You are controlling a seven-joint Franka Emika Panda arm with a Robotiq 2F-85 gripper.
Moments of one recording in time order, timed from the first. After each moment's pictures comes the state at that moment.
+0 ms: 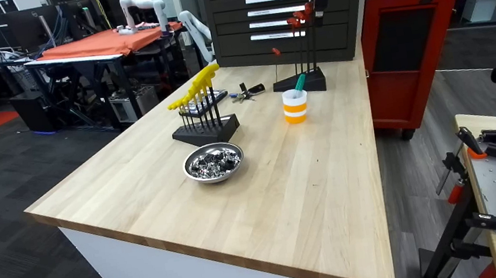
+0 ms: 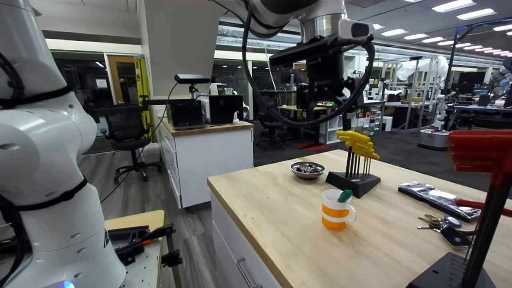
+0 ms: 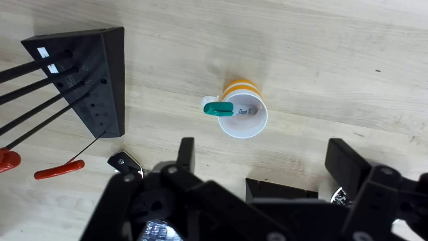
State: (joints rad) arm -0.04 -0.13 -0.14 -2.11 -0.05 2.11 -0.45
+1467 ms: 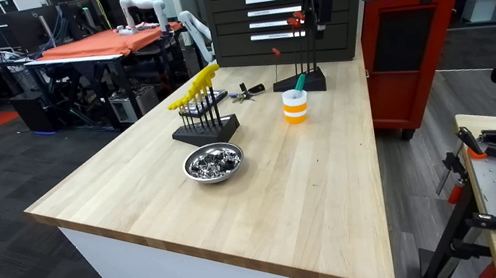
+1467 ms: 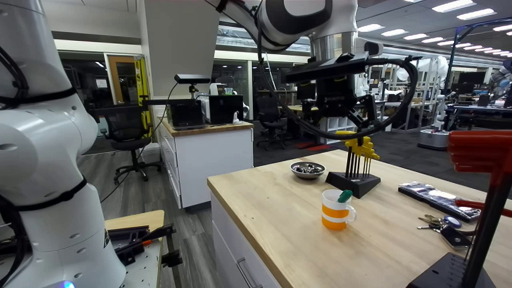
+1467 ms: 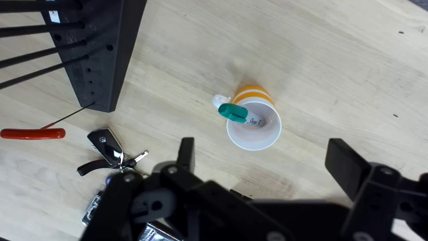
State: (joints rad) arm -0.06 -0.06 -0.16 -2.12 -0.04 2.20 -0.75
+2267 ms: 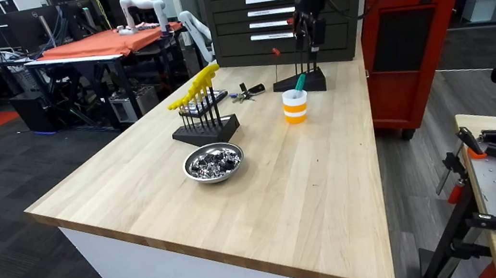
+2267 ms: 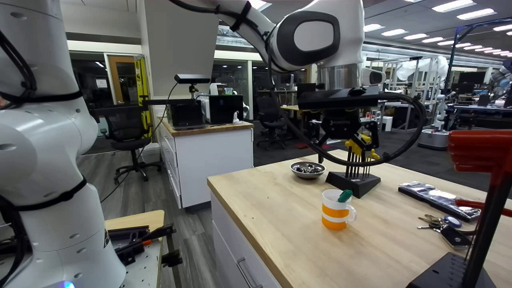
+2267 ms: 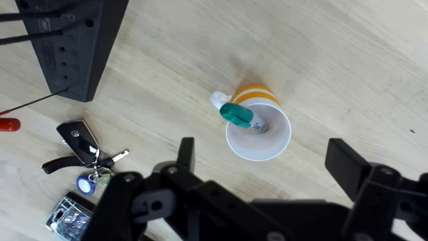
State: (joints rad) arm -0.06 0.05 -0.15 -2.12 0.01 2.30 -0.88
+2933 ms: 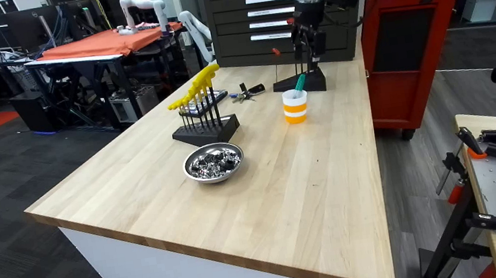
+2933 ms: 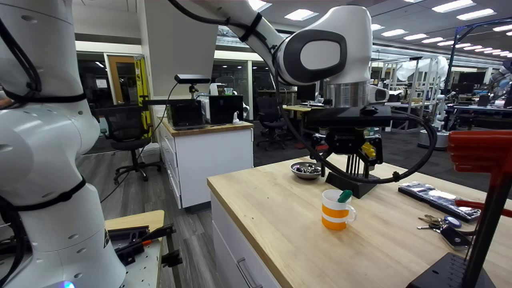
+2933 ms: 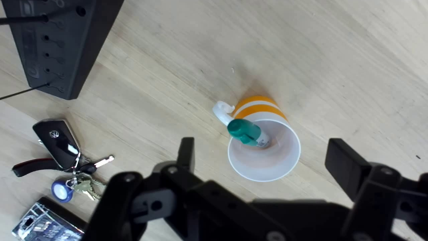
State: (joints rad) arm -0.09 0.12 -0.14 -2.11 0.04 2.33 -1.00
